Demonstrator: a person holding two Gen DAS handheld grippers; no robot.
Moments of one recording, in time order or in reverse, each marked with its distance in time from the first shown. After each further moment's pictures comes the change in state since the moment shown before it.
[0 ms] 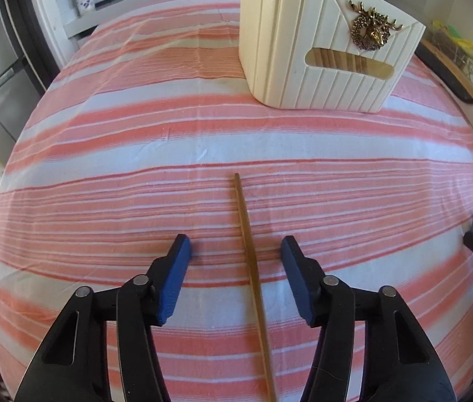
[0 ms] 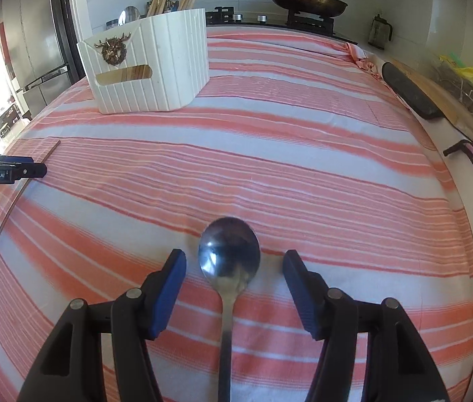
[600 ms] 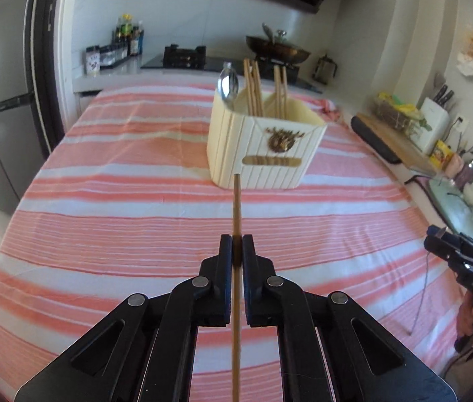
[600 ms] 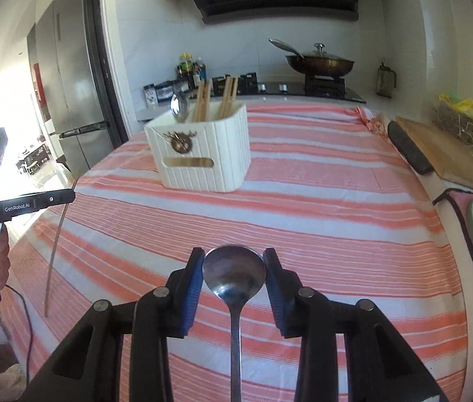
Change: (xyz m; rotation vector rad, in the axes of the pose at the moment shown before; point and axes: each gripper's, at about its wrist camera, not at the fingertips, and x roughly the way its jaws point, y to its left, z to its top) left arm -0.137 0.005 -0.044 -0.037 -0.363 -0.194; right arm -0.109 0.029 0.003 0.010 -0.279 0.131
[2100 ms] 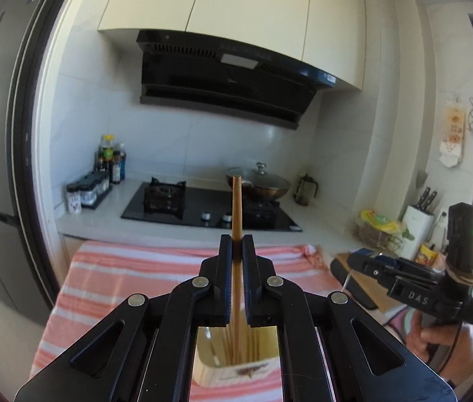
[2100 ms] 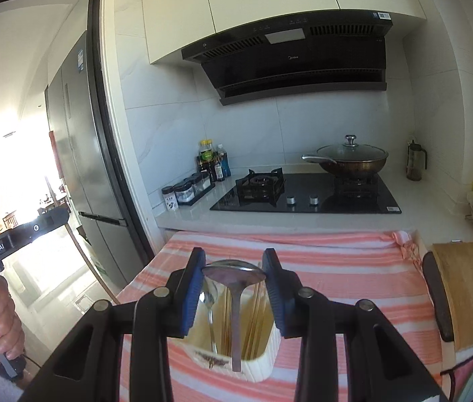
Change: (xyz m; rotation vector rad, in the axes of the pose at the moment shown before) left arm -0.030 -0.027 0.225 0.038 -0.434 -0.029; right arm 0.024 0.004 0.263 0.031 -0.254 0.095
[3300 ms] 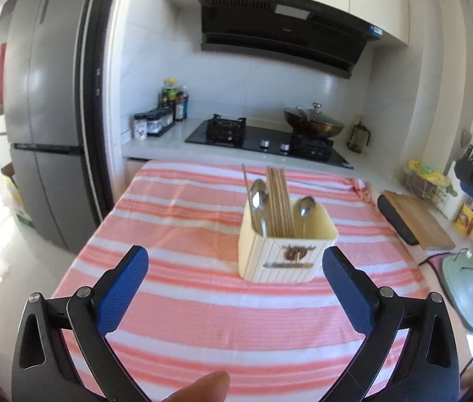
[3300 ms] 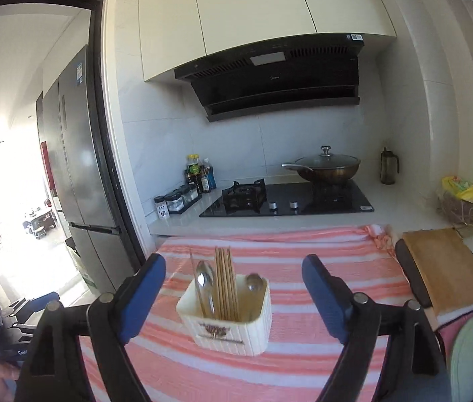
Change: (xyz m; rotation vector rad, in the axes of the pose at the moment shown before) left arm -0.086 -0.006 -0.140 -0.064 0.198 0.277; right arm -0.103 0.037 -0.060 0.021 -0.061 -0.096
